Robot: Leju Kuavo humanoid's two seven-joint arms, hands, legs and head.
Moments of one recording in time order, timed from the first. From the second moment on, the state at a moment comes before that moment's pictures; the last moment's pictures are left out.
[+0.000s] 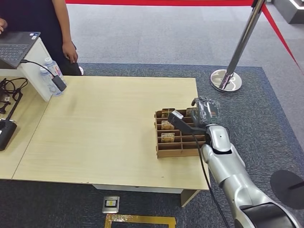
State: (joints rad) left arm -0.10 -0.17 1.19 -0.19 -1.11 0.03 -0.11; right arm -0.67 0.03 0.16 -0.72 1.35 -0.46 0.02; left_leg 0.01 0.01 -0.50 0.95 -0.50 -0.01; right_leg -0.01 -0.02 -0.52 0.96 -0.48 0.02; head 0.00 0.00
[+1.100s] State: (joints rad) left arm -0.09 -0.17 1.19 -0.19 -1.12 0.02 -0.12; right arm -0.69 0.03 0.14 -0.66 1.37 -0.46 0.02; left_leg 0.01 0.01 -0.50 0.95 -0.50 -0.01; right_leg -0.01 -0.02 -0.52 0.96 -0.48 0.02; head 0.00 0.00
